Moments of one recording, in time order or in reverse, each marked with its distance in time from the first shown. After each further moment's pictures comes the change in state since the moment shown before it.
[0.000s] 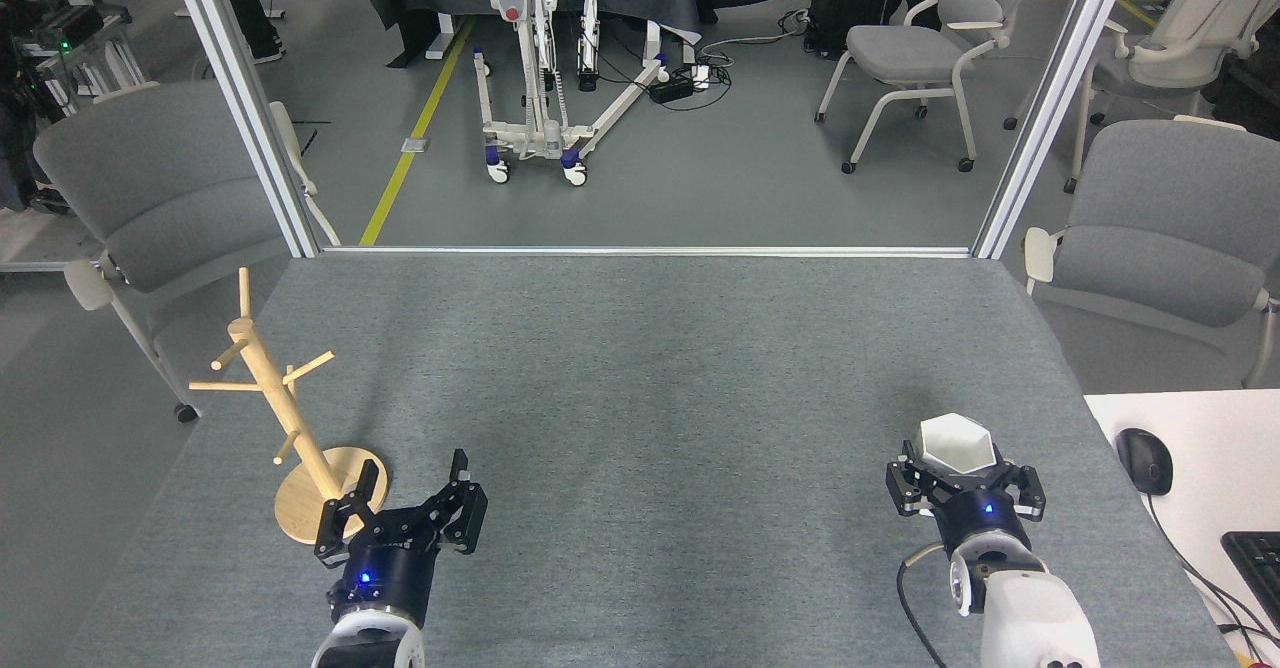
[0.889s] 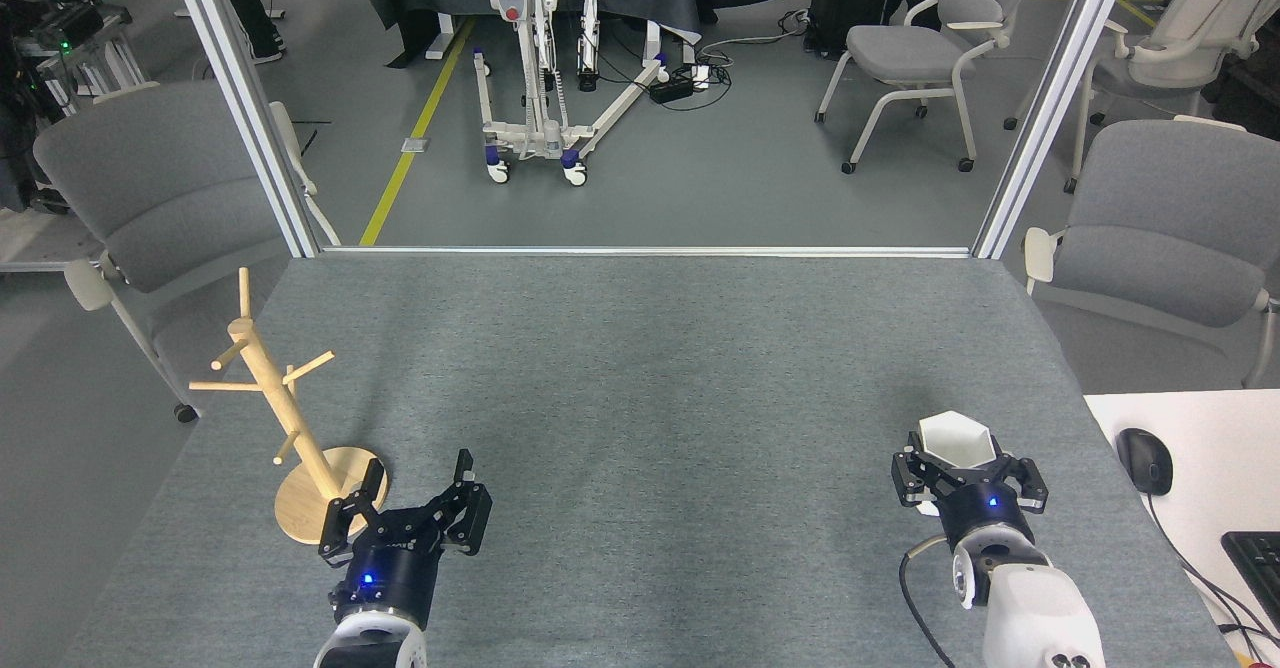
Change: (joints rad) left arm 0.005 -0.005 0.000 -0.011 0.005 -0.024 0.000; right arm -0.011 -0.006 -0.001 0.002 -0.021 -0.010 0.005
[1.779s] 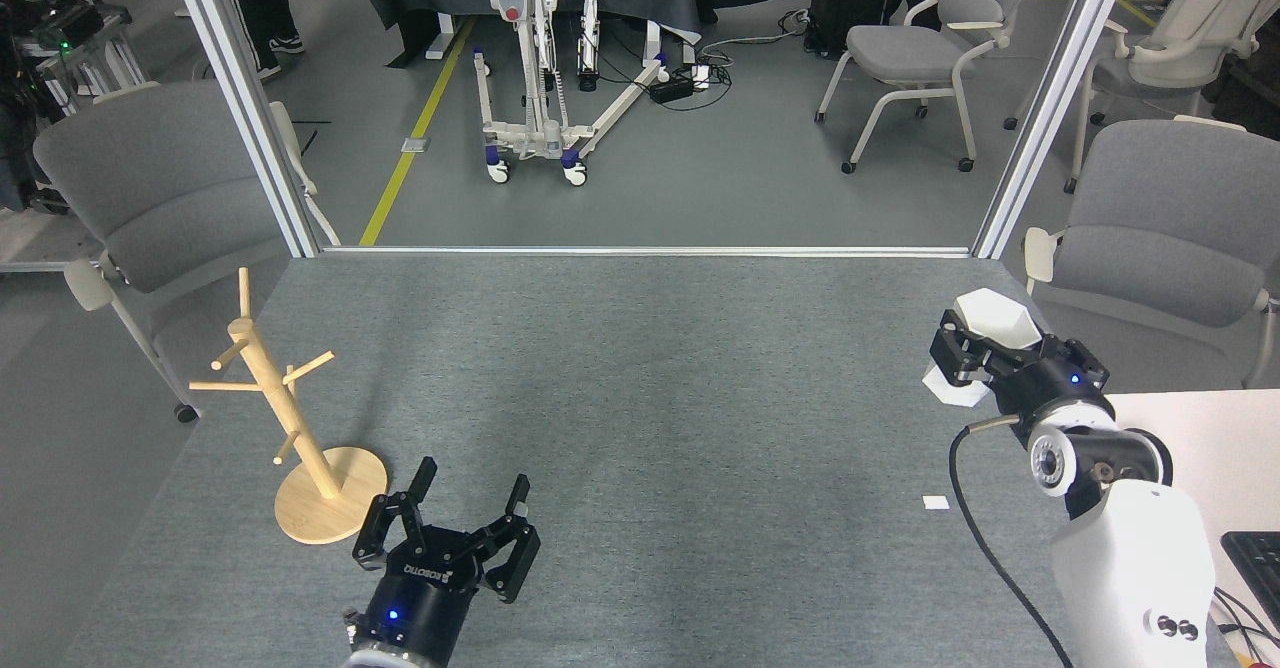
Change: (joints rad) left arm 0.129 0.032 -0.121 -0.212 -0.097 -0.179 0.028; right arm 0.004 -0.031 -0.148 -0.623 -0.206 -0.145 0.558
